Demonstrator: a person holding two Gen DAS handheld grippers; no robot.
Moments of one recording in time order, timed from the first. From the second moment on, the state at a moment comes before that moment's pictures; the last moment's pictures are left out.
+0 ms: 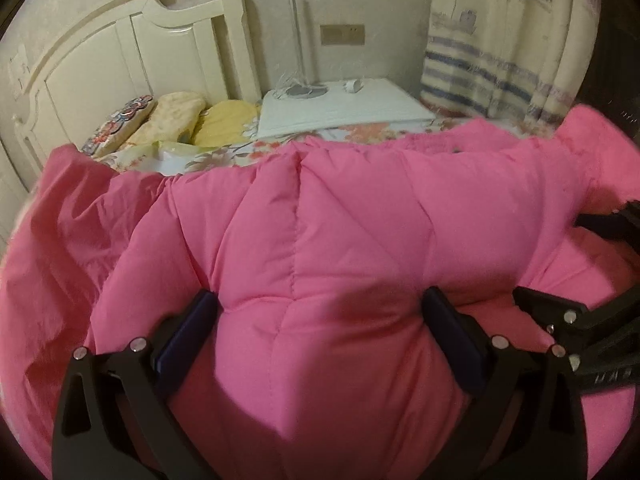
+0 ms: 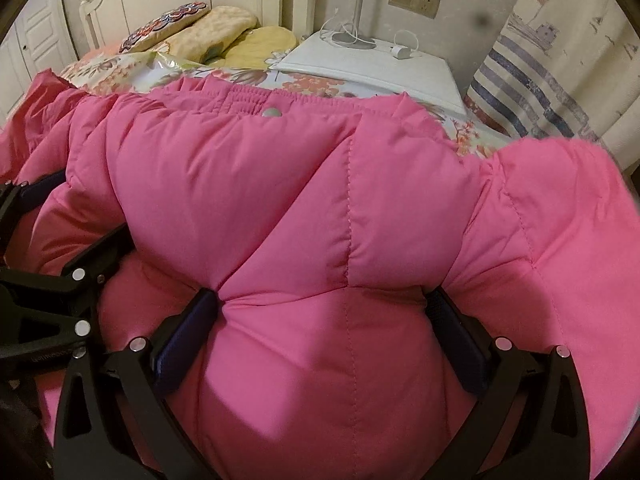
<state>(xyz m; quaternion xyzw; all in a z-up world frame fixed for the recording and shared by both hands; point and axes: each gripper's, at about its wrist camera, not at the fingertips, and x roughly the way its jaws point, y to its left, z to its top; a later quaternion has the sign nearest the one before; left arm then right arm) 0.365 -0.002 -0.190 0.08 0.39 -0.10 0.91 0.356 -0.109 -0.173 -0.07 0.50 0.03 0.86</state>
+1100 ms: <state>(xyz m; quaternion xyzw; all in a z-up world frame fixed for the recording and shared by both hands) 0.362 0.013 -0.184 0.03 0.38 -0.14 0.91 0.406 -0.232 -0.162 0.03 0.52 -0.10 0.85</state>
